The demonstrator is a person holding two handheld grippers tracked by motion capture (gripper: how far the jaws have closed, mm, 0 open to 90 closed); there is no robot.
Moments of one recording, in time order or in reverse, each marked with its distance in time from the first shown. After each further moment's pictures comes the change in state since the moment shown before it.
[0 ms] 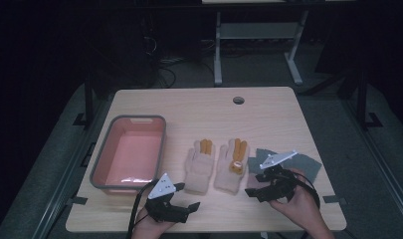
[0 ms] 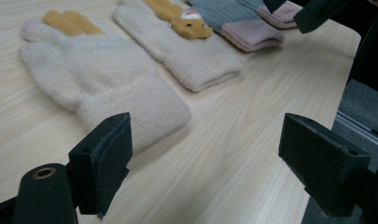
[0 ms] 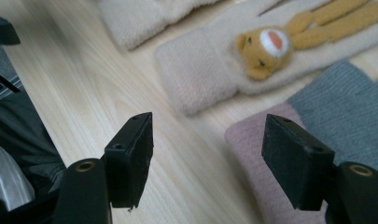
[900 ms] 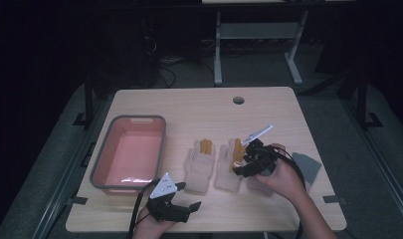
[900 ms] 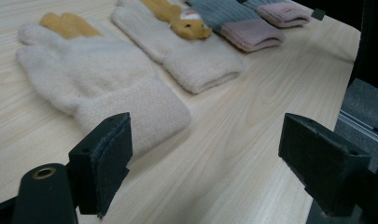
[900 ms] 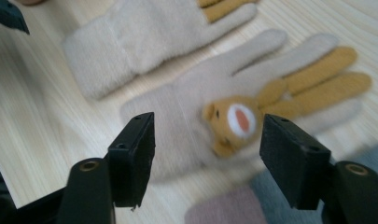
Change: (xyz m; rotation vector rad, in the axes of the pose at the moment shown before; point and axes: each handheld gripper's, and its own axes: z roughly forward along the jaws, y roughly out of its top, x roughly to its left) left arm 0.000 0.001 0.003 -0.004 -0.001 0.012; right arm -0.019 0.068 0.027 0.076 -0.028 -0.048
